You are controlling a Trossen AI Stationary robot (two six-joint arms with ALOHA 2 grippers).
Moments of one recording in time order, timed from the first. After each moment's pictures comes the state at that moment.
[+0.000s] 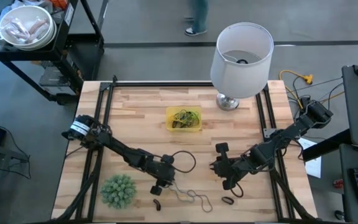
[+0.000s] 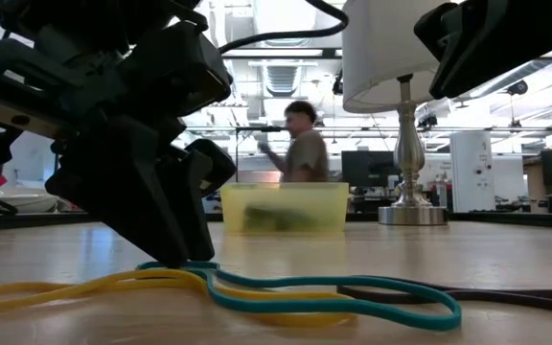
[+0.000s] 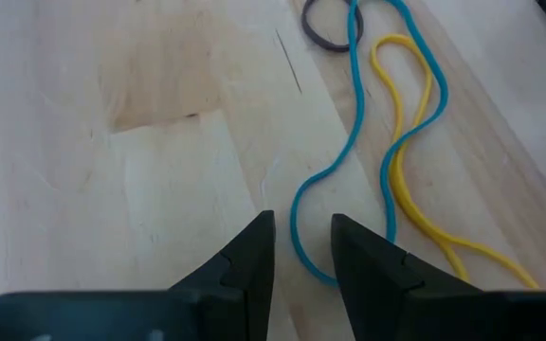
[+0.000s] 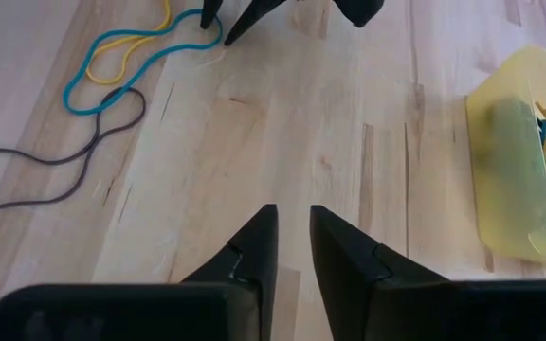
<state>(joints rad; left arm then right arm) -0.41 1.84 0.88 0.16 0.06 -0.15 0.58 1.45 0.93 -0.44 0.43 0.24</state>
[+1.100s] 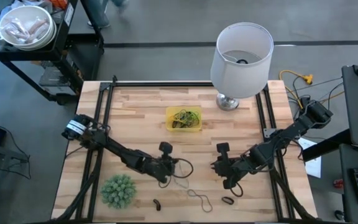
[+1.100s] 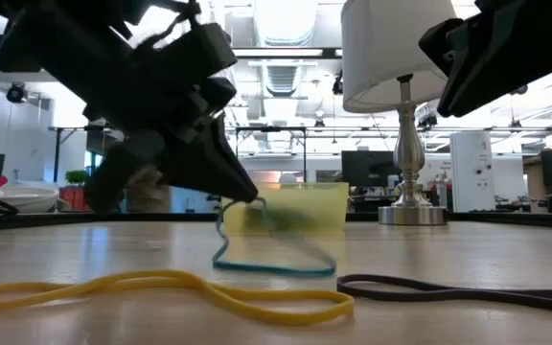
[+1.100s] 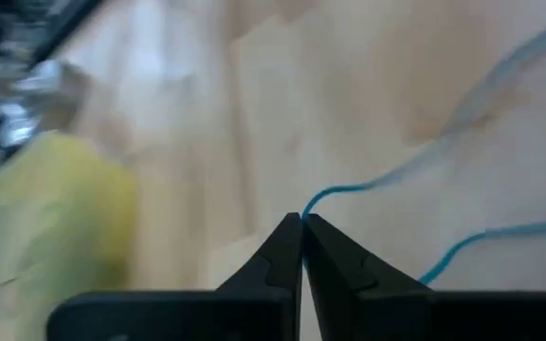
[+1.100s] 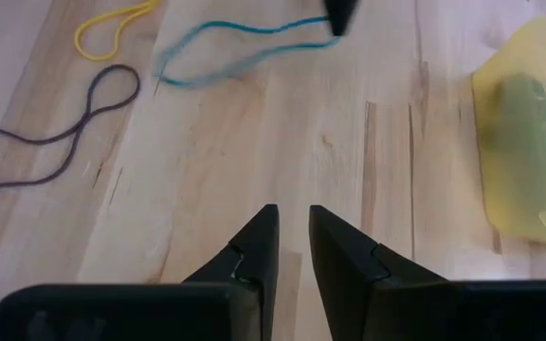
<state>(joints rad) -0.43 1.79 0.88 0.15 -0.59 0.20 0.58 1.45 0.89 -0.43 0.43 0.26</state>
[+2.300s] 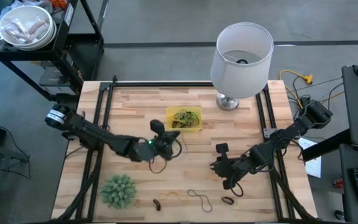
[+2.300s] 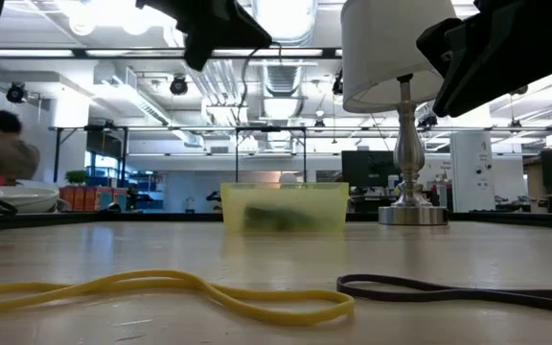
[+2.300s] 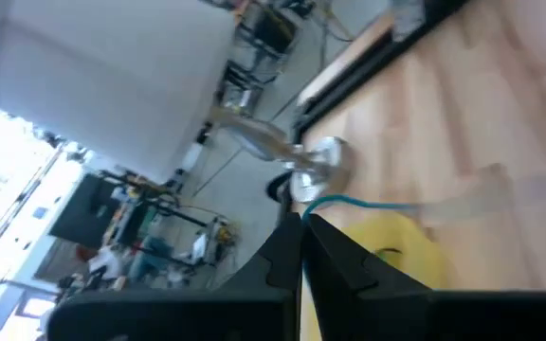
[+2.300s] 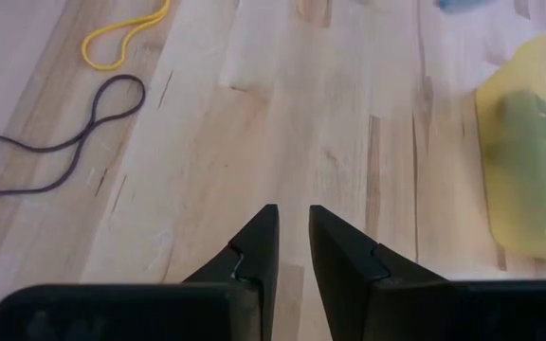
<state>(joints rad) -0.35 1.49 0.92 0.31 -0.93 0.70 0.58 1.45 0.86 -0.36 0.43 0.23</state>
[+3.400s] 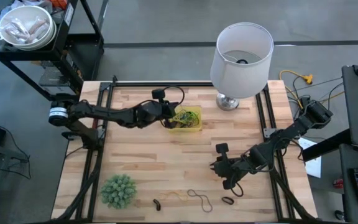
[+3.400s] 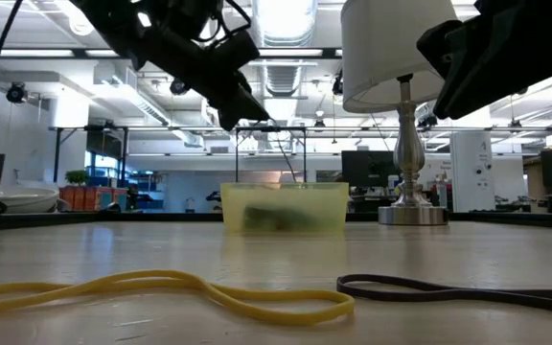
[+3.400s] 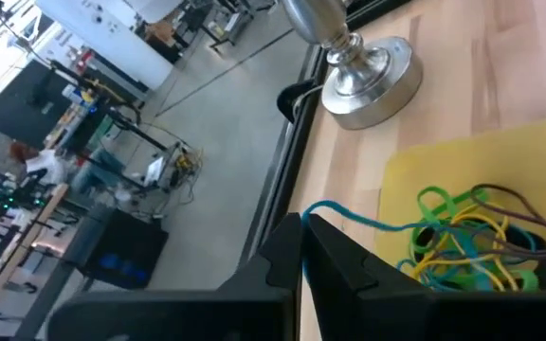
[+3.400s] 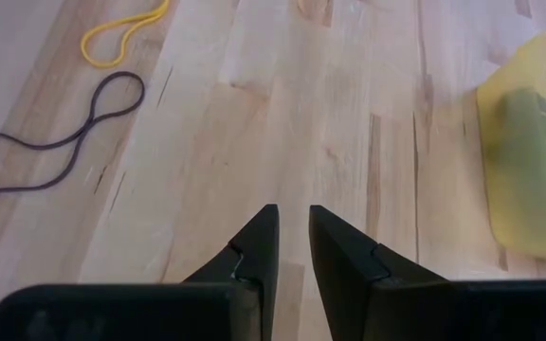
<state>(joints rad) 0.14 1.49 0.85 0.32 -0.53 0.56 0.58 1.45 0.86 -0.36 0.43 0.22</state>
